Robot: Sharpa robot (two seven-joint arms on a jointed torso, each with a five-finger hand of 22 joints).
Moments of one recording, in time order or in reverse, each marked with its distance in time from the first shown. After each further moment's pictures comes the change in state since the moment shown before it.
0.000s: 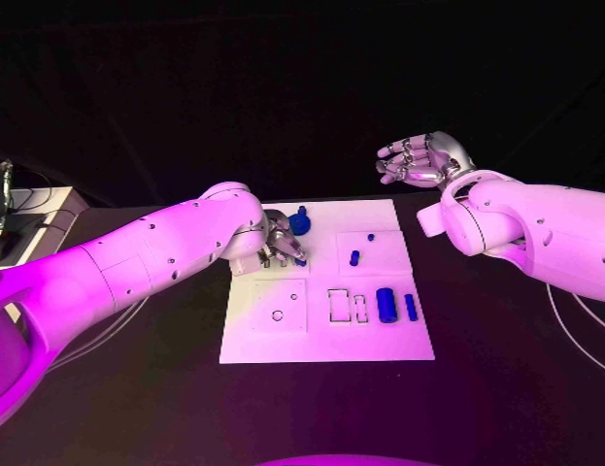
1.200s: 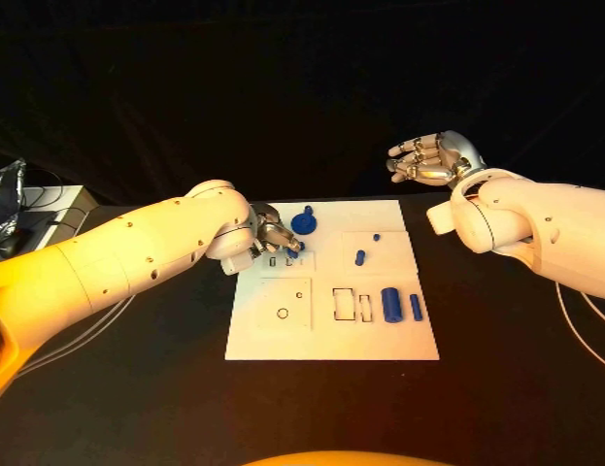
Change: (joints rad) left arm 0.000 -0.083 -0.006 0.086 0.031 -0.097 -0.002; left_hand -0.115 -0.052 -0.039 -0.039 0.386 0.071 -0.006 0.056 0.059 0.122 -0.061 0.032 0.090 0.002 -0.038 0.000 0.000 -0.016 0.036 -0.043 0.021 0.013; right arm -0.006 -0.002 0.000 -0.043 -0.001 0.018 -0.002; right_hand -0.008 0.000 0.000 -0.006 0.000 -0.004 0.003 -0.008 -0.004 -0.004 0.004 -0.008 -0.013 -0.007 0.007 -0.012 -0.003 0.000 -0.007 0.007 0.000 -0.028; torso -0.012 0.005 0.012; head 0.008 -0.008
